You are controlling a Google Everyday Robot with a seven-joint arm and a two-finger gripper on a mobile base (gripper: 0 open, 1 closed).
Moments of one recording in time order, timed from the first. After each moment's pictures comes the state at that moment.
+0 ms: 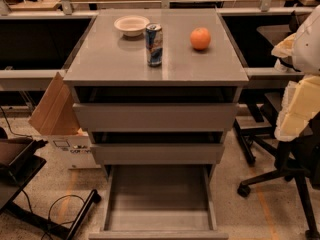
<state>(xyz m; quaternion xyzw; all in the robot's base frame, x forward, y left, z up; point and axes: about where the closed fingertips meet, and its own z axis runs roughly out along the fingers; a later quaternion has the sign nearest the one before) 0.438 -0.217 0.976 -0.60 0.78 -0.03 0.16</state>
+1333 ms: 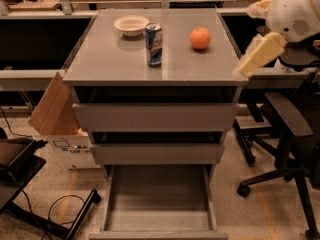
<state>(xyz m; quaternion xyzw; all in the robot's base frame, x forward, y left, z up) 0.570 -0.185 1.002 -0.58 0.73 0.06 0.37</state>
